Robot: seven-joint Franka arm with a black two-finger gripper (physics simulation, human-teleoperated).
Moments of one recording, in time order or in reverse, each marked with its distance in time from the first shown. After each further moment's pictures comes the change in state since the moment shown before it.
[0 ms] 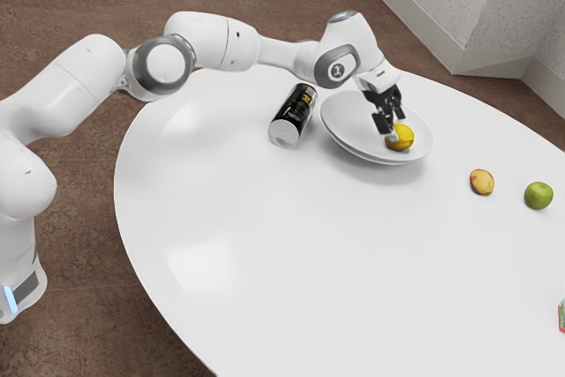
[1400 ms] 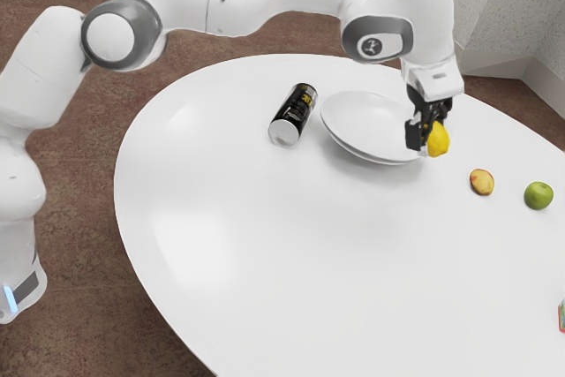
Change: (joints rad) arm -0.237 -0.499 -0.022 -0.244 0.158 -0.450 -0.298
